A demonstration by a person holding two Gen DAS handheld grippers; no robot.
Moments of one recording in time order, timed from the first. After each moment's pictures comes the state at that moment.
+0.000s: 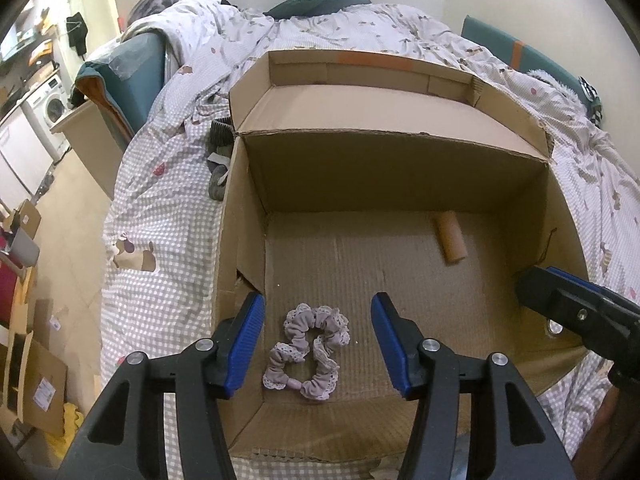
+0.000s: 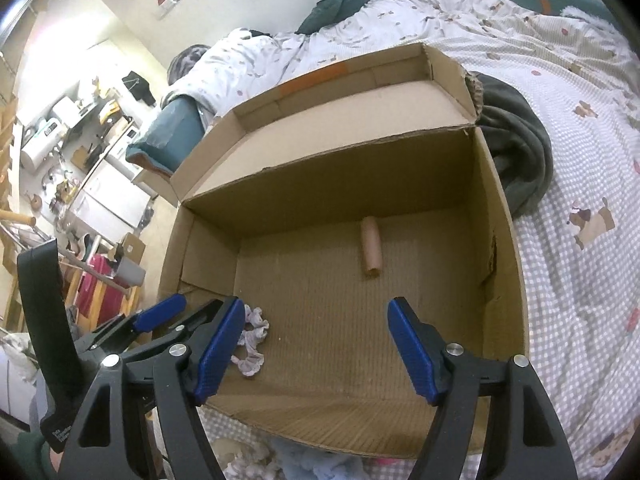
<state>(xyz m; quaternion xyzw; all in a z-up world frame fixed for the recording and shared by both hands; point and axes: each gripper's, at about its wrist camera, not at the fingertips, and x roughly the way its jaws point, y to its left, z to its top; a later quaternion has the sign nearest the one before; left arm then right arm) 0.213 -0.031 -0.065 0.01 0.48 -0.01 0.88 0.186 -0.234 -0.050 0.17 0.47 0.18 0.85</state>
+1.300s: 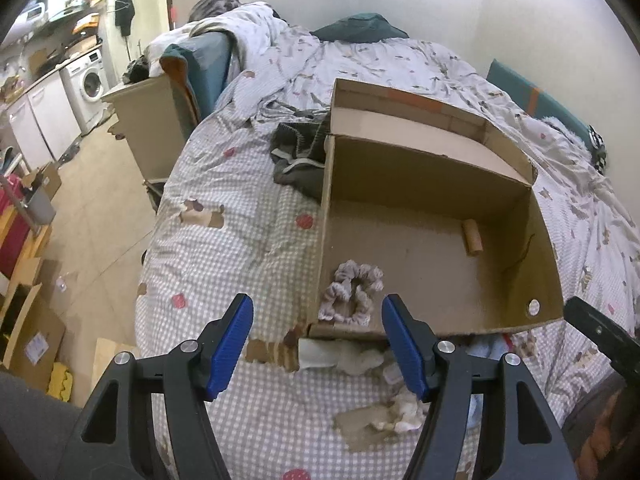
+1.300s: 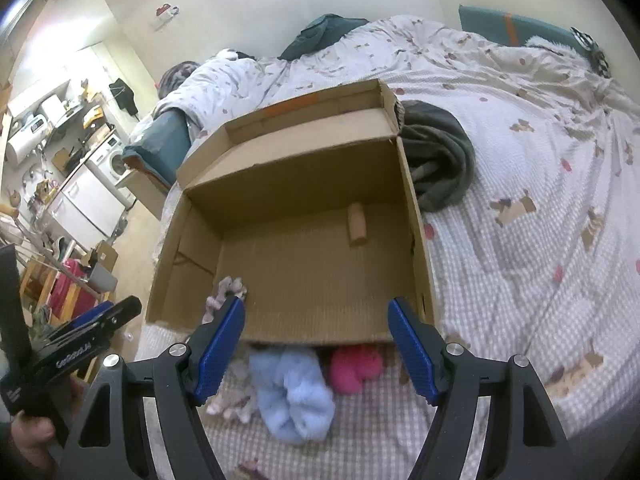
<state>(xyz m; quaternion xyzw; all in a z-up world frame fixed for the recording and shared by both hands) 0.119 0.017 -0.027 -0.05 0.45 0.04 0.89 0.098 -0.258 -0.022 0.14 0.43 0.12 0.88</state>
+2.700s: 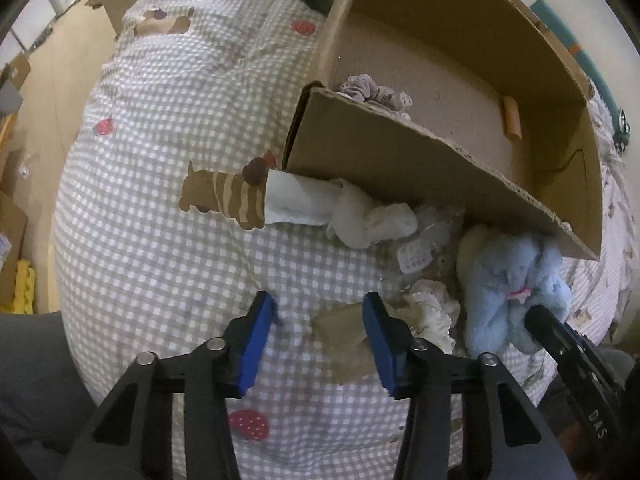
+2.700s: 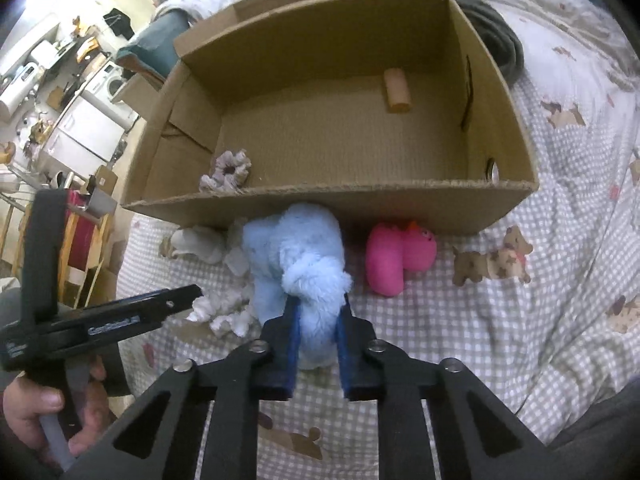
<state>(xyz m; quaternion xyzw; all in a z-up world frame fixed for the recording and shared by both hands) 0.126 0.017 -0.135 -0.16 0.65 0.01 0.75 0.095 -0.215 -0.089 0.09 0.56 0.16 0.80</state>
